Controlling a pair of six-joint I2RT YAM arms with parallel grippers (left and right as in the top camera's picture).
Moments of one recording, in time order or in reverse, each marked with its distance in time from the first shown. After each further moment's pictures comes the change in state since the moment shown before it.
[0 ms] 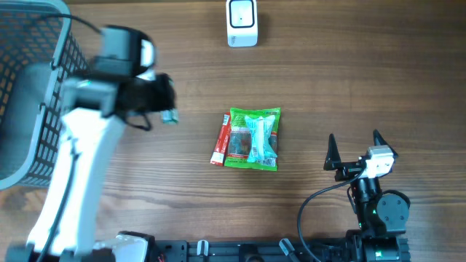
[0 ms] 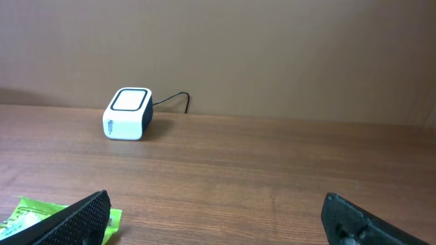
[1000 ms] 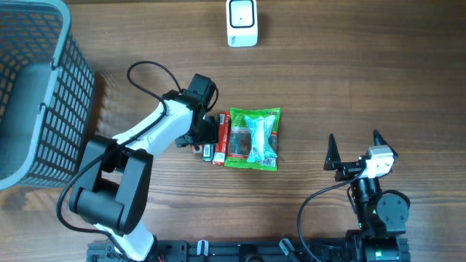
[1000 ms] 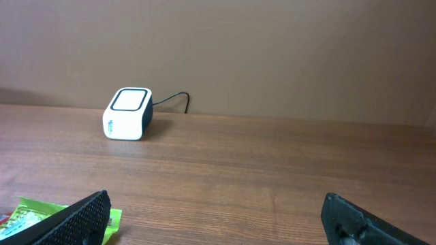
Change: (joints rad) left arm -0.201 0.372 -0.428 0.451 -0.033 -0.120; right arm 0.000 0.000 0.000 0.000 0.000 0.000
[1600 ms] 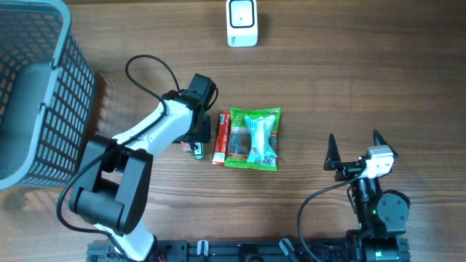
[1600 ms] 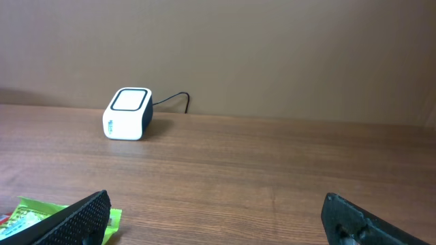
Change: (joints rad) left arm 0.000 0.000 0.000 0.003 -0.167 0.050; right arm 0.000 0.000 0.000 0.000 0.000 0.000
